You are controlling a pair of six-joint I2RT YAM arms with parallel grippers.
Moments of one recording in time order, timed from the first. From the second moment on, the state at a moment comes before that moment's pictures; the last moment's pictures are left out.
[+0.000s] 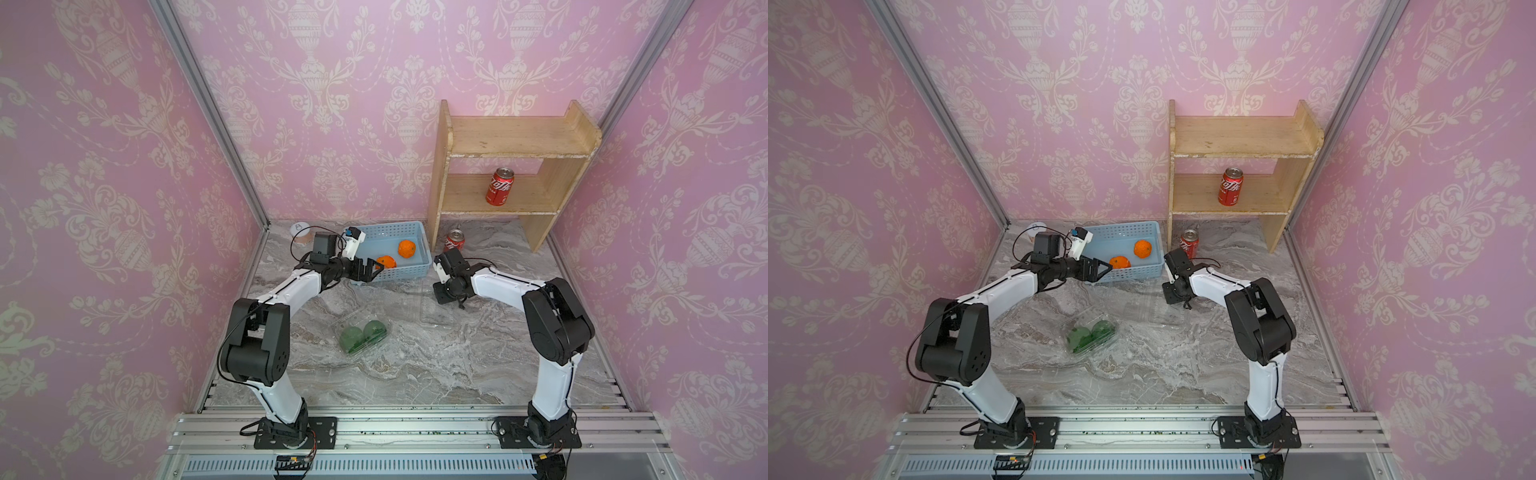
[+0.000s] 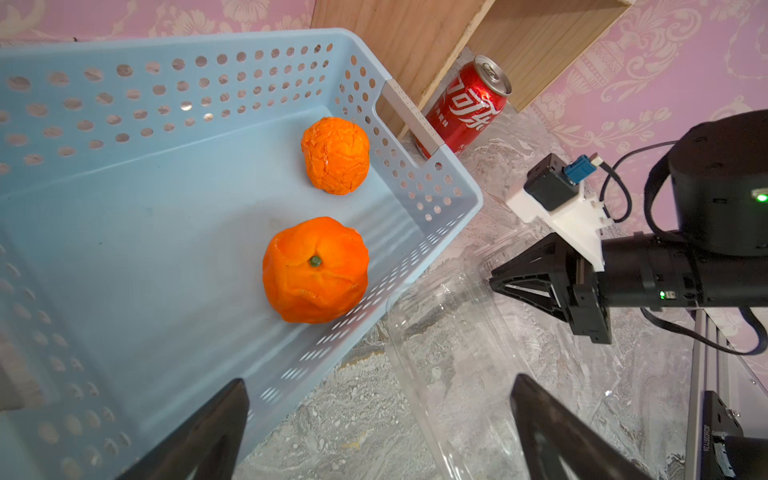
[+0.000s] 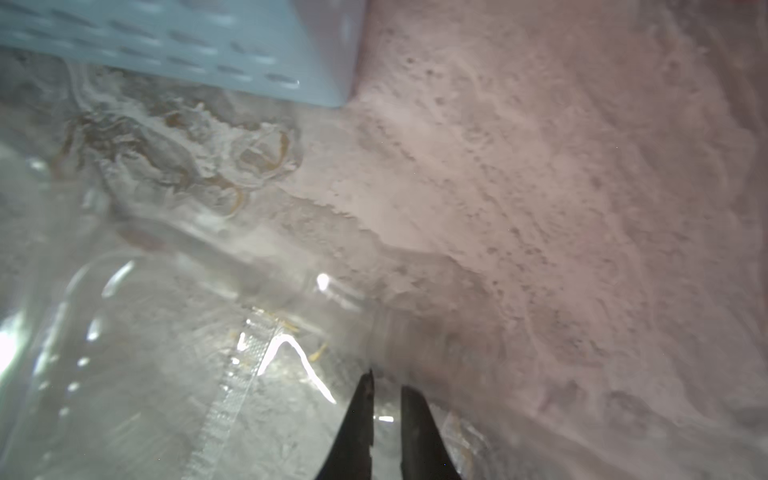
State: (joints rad) left arm -0.15 1.70 1.12 -0.12 0.63 -0.06; right arm 0.40 1.93 1.26 -0.47 0.03 0.19
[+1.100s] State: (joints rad) left arm -0.15 1.49 0.86 -0.20 0.42 -0.01; right arm 0.55 1.57 1.17 -0.56 -0.21 0.10
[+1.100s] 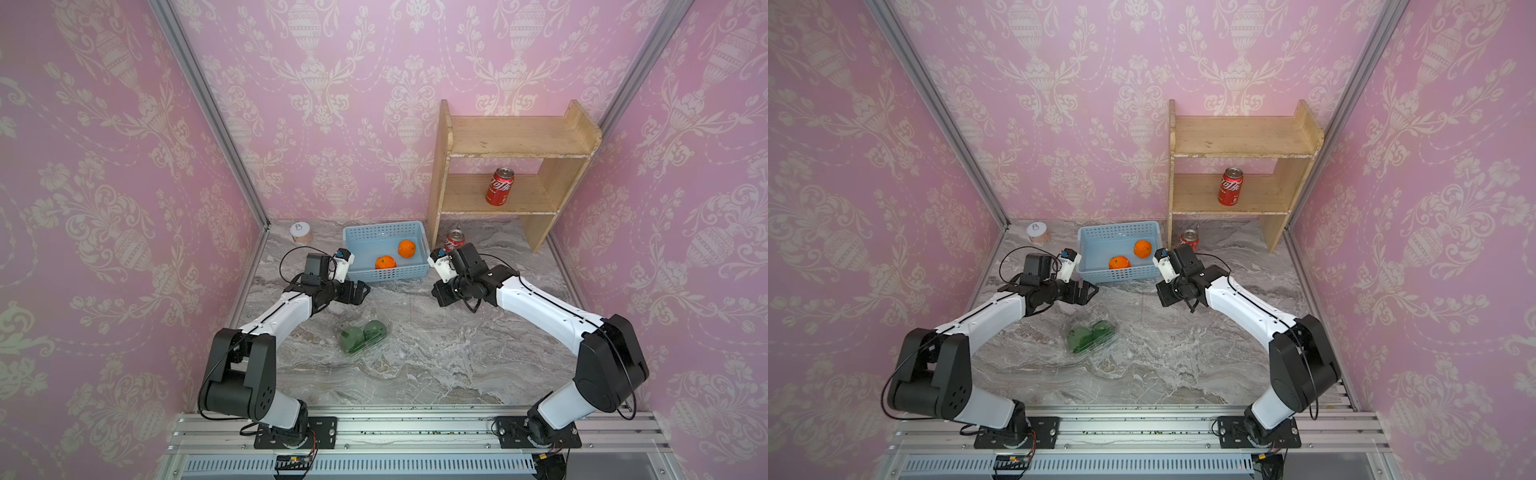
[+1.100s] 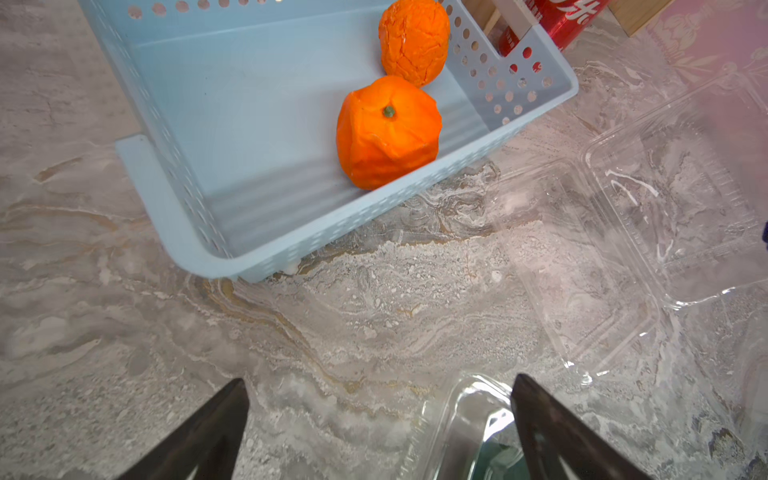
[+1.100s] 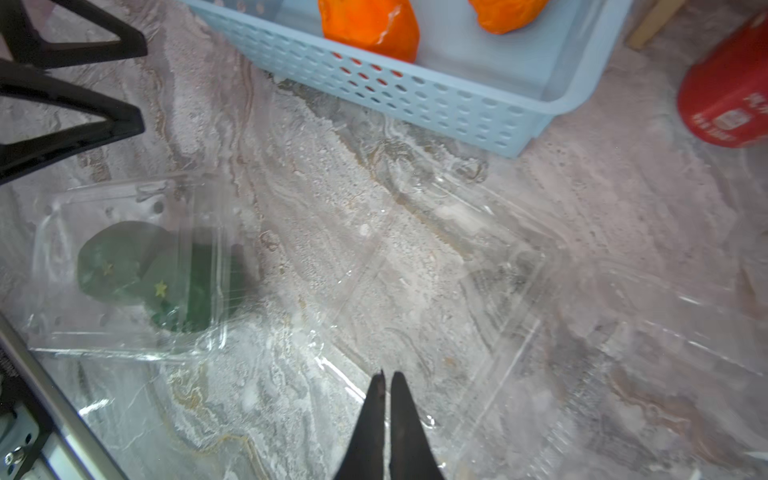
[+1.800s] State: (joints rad) left arm -0.15 1.45 0.79 -0.21 0.40 -0.10; right arm 0.83 1.73 1.10 -0.43 -0.59 0.16
